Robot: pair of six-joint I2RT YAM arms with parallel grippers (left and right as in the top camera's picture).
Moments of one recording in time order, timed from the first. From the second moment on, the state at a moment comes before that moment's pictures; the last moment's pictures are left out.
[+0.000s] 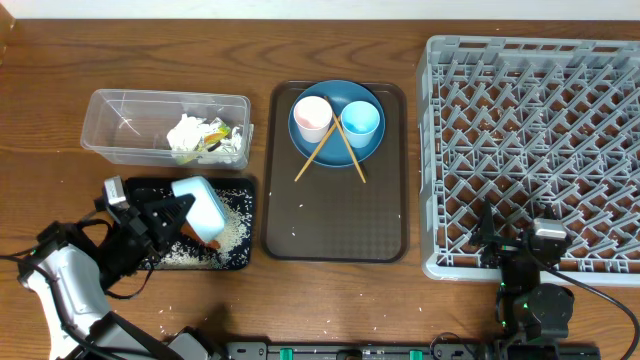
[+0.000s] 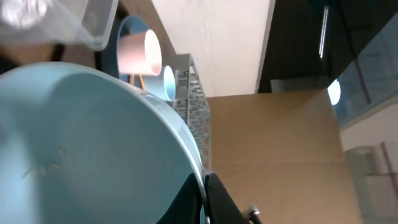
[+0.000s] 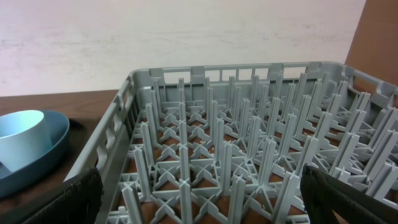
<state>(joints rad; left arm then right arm) 0.80 1.34 0.75 -1.23 1.46 0.34 0.00 0.01 0.01 -0.06 0.11 0.05</state>
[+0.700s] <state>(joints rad) 0.80 1.34 0.75 -1.32 1.49 0.33 0.00 0.01 0.01 -0.06 0.11 0.05</state>
